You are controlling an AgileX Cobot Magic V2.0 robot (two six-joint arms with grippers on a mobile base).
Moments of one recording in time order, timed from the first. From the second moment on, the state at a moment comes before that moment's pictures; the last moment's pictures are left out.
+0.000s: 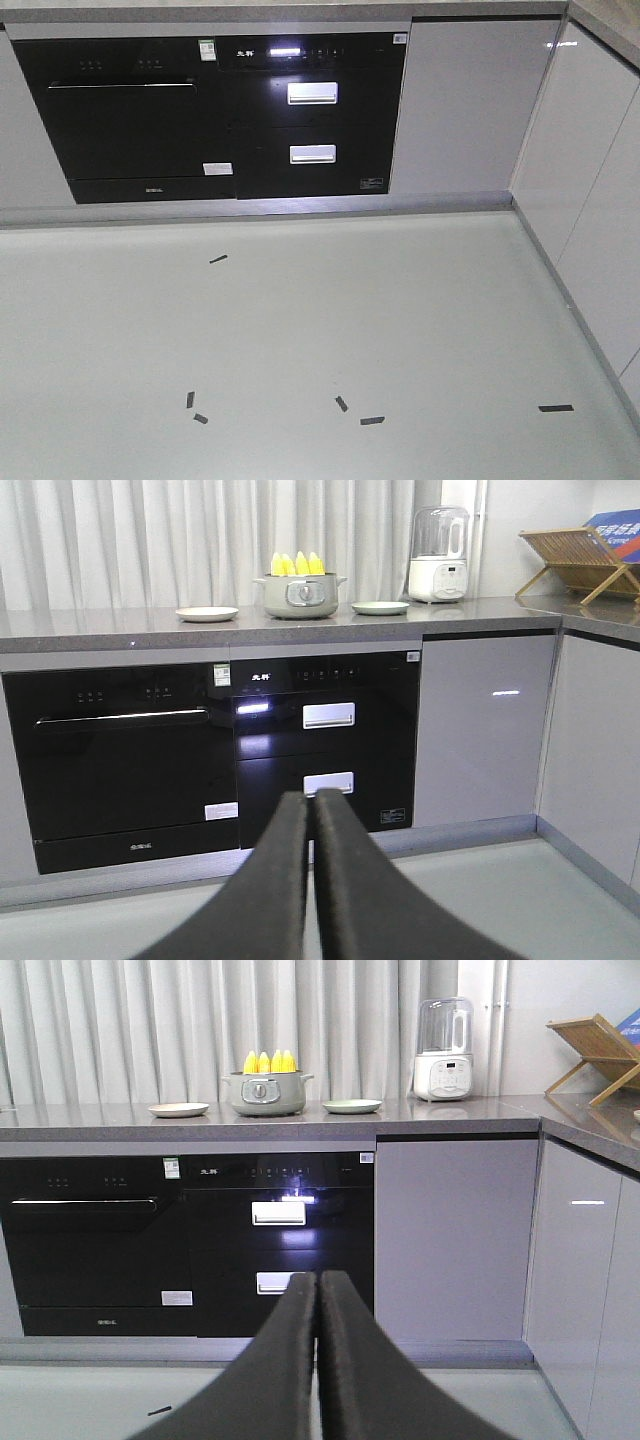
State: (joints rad) left arm -0.13 -0.01 0.03 0.10 0.04 -0.14; right arm 0.08 -0.01 0.03 -0.02 0.01 0.04
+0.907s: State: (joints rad) left arm -0.13 -0.01 0.03 0.10 0.04 -0.14; right arm 0.08 -0.01 0.03 -0.02 0.01 0.04
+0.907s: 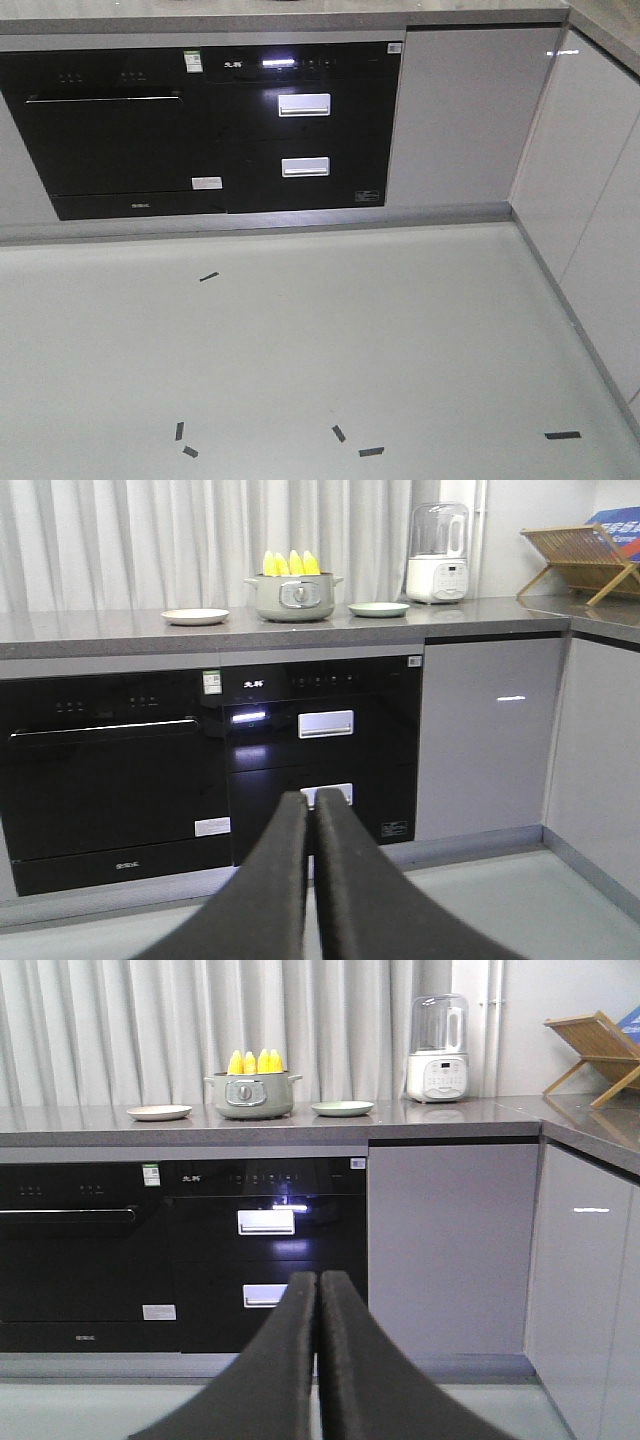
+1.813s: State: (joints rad) left arm -0.13 -0.01 0.03 0.10 0.04 -0.14; right arm 0.08 -0.01 0.03 -0.02 0.00 0.04
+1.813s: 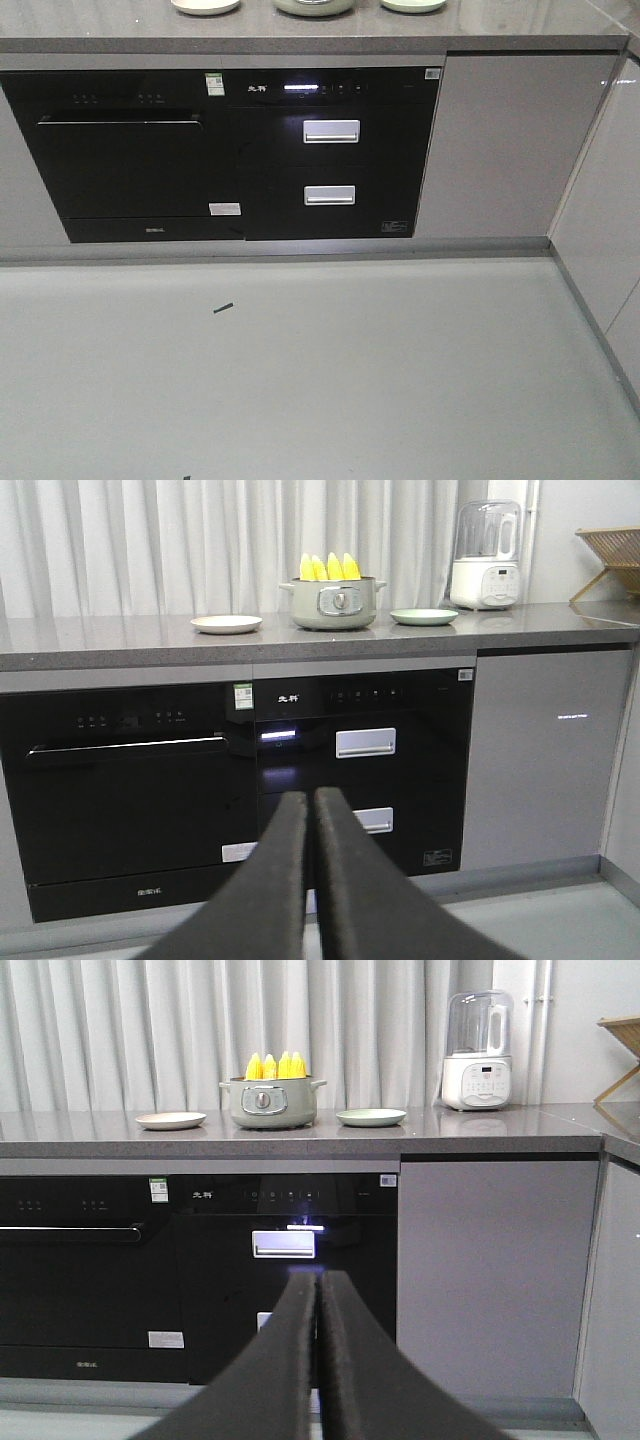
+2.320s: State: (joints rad) left arm -0.13 -0.01 0.03 0.10 0.04 -0.14; right arm 0.08 -0.01 0.03 -0.02 0.01 0.04
